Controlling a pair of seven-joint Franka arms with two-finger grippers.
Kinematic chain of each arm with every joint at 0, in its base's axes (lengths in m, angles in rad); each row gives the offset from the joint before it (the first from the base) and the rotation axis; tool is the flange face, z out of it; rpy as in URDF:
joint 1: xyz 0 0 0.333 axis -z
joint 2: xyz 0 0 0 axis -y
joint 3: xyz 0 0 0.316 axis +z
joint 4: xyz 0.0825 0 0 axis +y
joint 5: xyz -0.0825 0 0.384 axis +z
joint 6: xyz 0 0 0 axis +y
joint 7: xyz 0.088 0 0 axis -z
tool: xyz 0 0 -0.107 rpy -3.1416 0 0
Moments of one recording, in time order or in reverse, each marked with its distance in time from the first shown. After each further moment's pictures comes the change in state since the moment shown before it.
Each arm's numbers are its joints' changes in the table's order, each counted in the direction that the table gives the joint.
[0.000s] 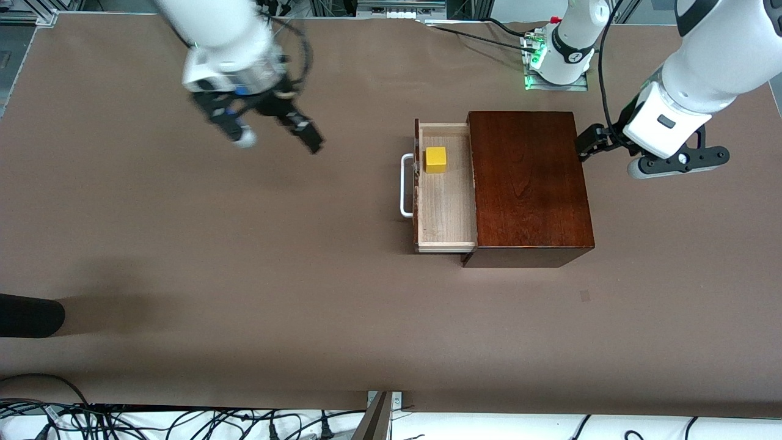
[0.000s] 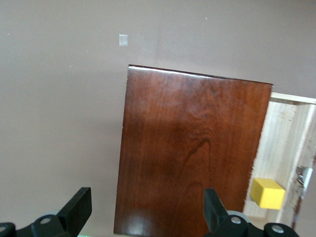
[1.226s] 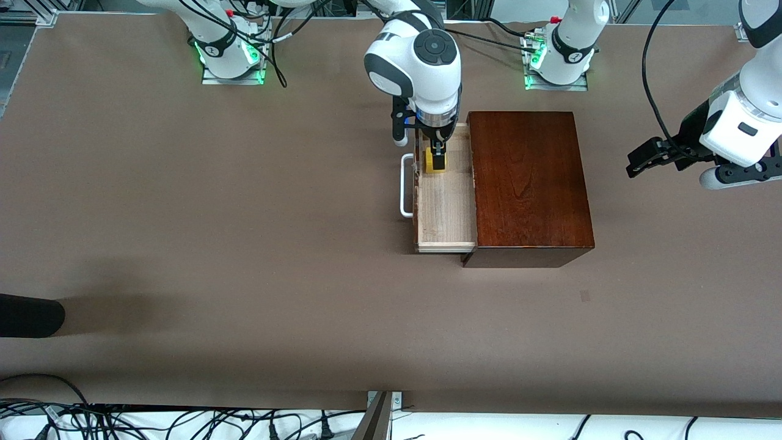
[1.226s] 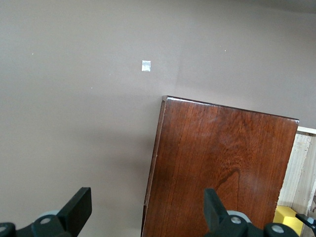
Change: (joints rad) left arm -0.133 0.012 0.006 -0.001 -0.020 -0.060 0.100; right arm -0.378 -0.531 -0.009 -0.234 -0.166 -0.274 1.060
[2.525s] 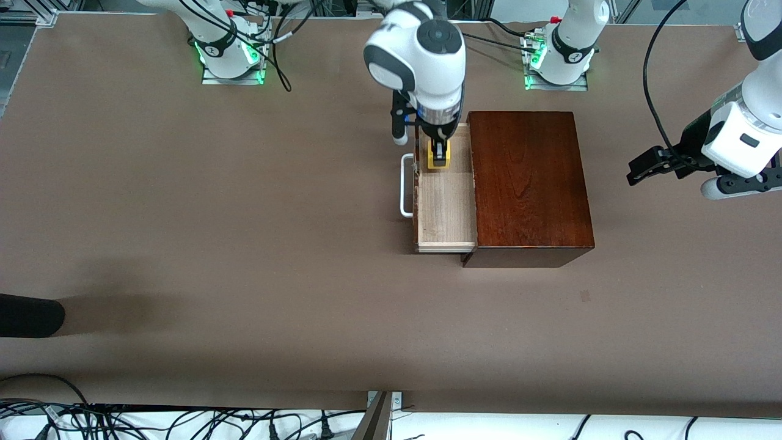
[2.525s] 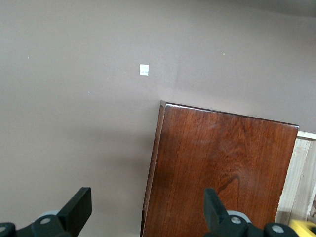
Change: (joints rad) left arm -0.007 -0.041 0.000 -0.025 0.000 -0.012 0.006; right arm 0.000 0.021 -0.010 -0.147 -0.037 0.174 -0.026
